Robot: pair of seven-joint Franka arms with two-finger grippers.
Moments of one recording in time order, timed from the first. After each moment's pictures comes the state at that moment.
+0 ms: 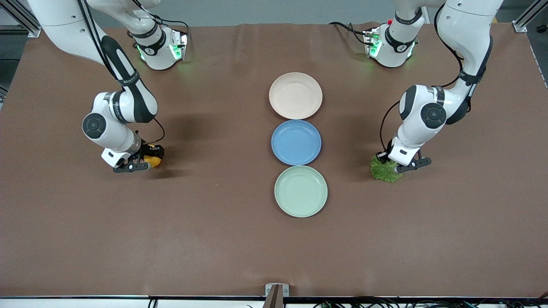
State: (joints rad) left arm -0.12 0.33 -0.07 -2.30 0.02 2.69 -0.49; right arm 0.09 0.35 -0.02 -2.32 0.06 2.60 -0.10
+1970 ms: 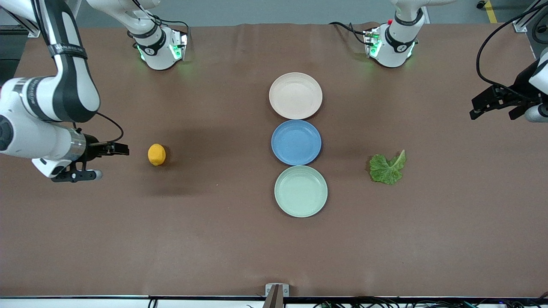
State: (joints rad) left arm 0.05 -0.03 -0.08 -1.60 -0.02 1.63 -0.01; right arm 0.05 0.24 -0.05 -1.75 0.06 1.76 -0.06
